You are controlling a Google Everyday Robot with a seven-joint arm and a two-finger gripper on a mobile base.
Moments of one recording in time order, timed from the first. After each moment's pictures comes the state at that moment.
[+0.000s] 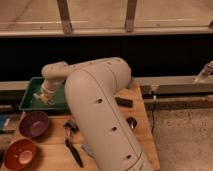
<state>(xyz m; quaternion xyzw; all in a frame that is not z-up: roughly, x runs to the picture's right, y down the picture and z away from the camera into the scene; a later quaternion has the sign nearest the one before) -0.348 0.070 0.856 -0.37 -0.15 0.28 0.87</state>
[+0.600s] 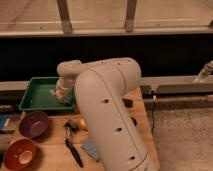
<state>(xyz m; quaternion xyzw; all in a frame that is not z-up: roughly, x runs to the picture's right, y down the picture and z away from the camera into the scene) -0.262 0.036 0.910 -0.36 -0.09 0.35 0.86</state>
